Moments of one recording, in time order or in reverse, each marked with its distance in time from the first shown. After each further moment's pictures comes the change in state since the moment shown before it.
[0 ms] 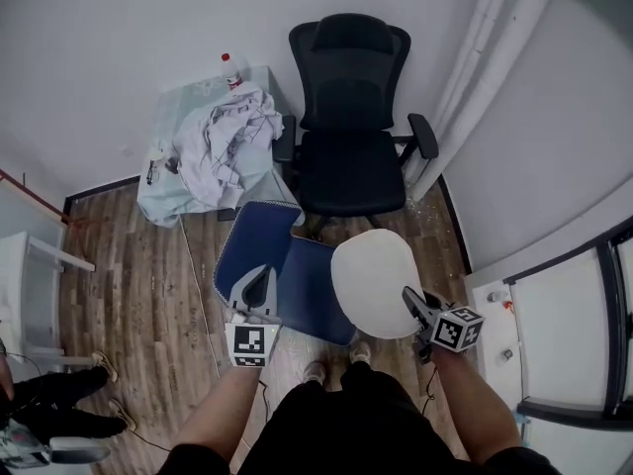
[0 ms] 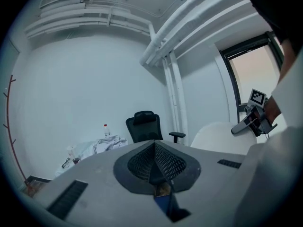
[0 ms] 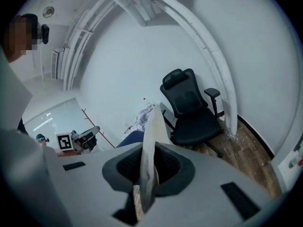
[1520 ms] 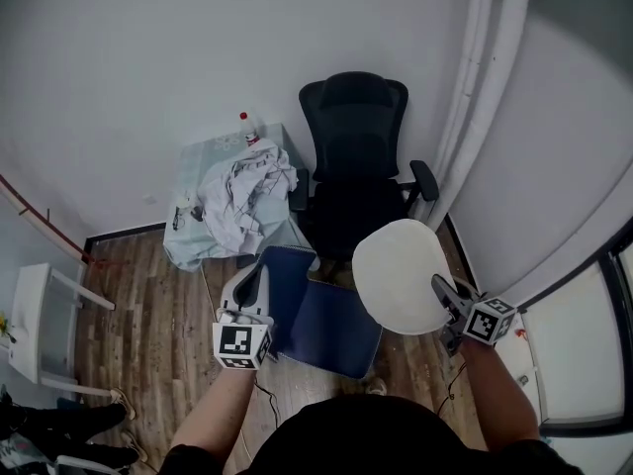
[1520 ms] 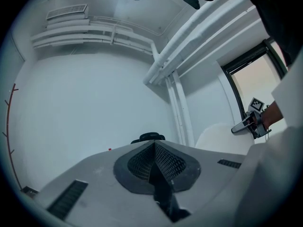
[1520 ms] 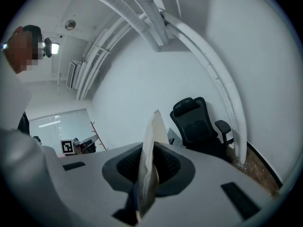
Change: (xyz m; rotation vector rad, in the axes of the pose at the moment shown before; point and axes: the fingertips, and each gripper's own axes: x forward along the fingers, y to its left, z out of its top) left arm -0.016 0.056 0.131 0.009 -0.190 0.041; right arm -0.047 0.035 0.140 -0.106 -0.244 0.093
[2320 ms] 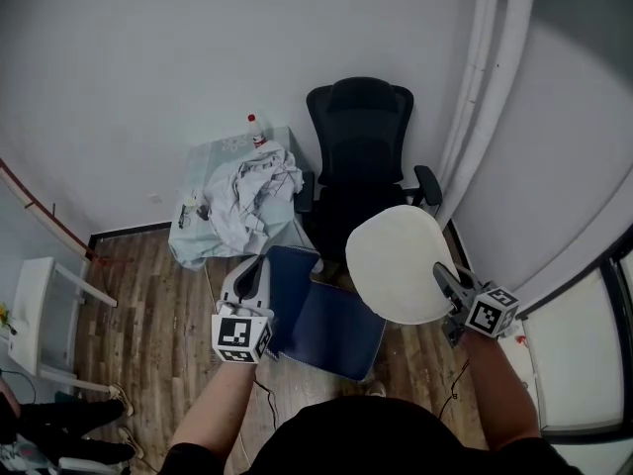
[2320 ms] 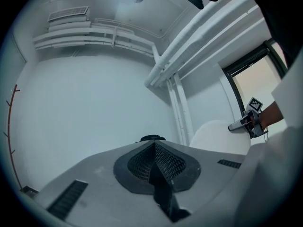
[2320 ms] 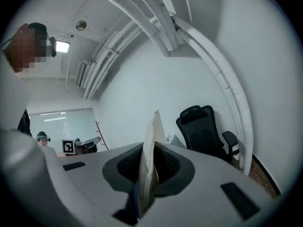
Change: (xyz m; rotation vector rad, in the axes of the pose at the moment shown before) left arm -0.004 0.003 0.019 -0.002 -0.019 0.009; right arm 0.008 0.019 0.037 -0.087 -0.048 0.056
